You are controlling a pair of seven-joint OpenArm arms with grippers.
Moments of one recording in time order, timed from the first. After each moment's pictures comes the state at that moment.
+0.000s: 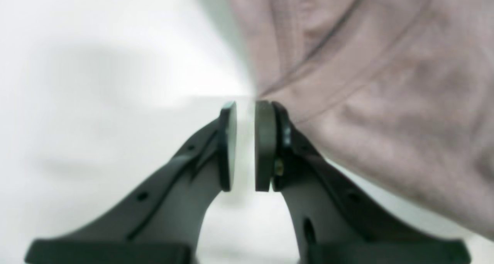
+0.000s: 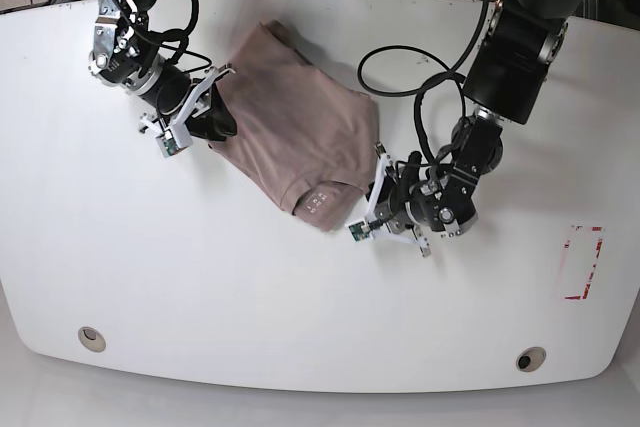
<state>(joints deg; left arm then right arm) -28.2 -10.5 27.7 69.4 -5.9 -42.0 51.3 -14.4 14.6 12.2 99.4 28.6 39.7 -40.4</state>
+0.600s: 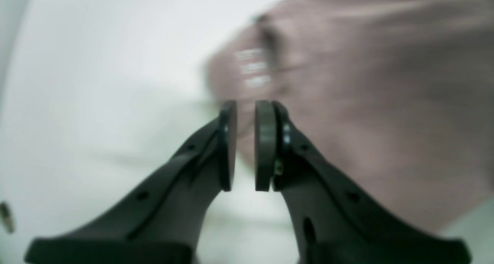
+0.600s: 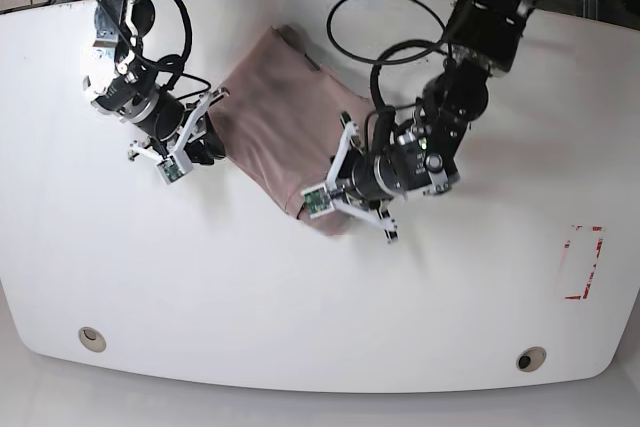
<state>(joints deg) -14.3 -5.0 24.8 97.5 -6.8 -42.2 63.9 -7.4 13.5 12.0 96.5 21.1 40.0 -43.8</state>
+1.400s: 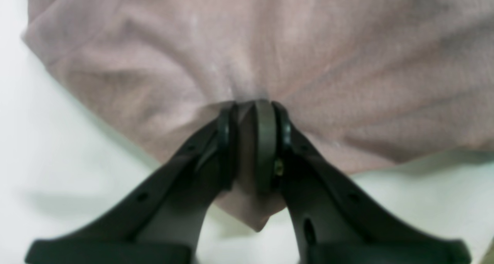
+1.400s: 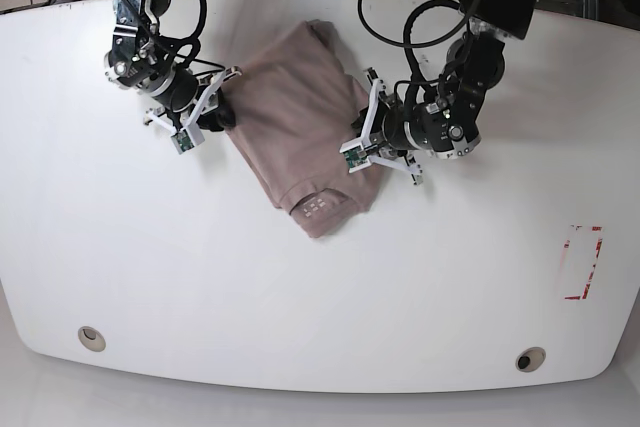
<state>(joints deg) -9.3 -10.4 22.6 84.4 -7.5 -42.8 52.7 -12.5 9.8 12.5 90.0 16.2 39.5 -38.9</state>
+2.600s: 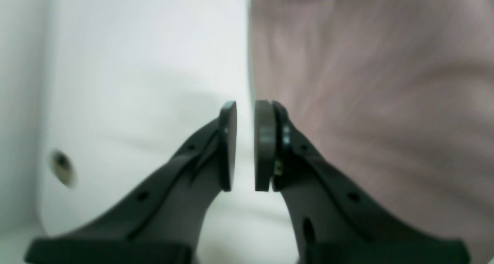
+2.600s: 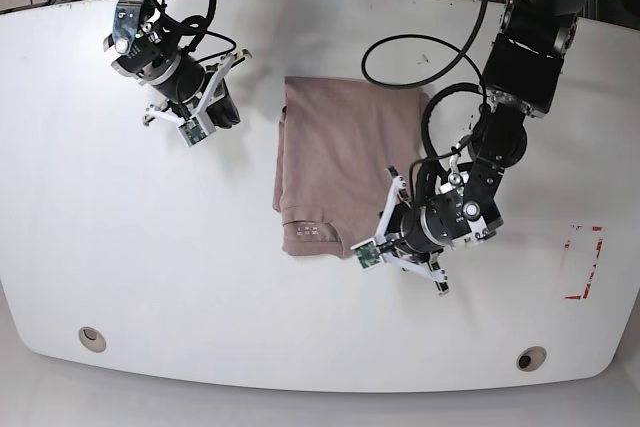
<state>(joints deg) -23.3 -12.5 23.8 92.7 -3.3 -41.9 55.6 -17.1 8.1 12.4 107.5 15.5 40.0 -45.5</state>
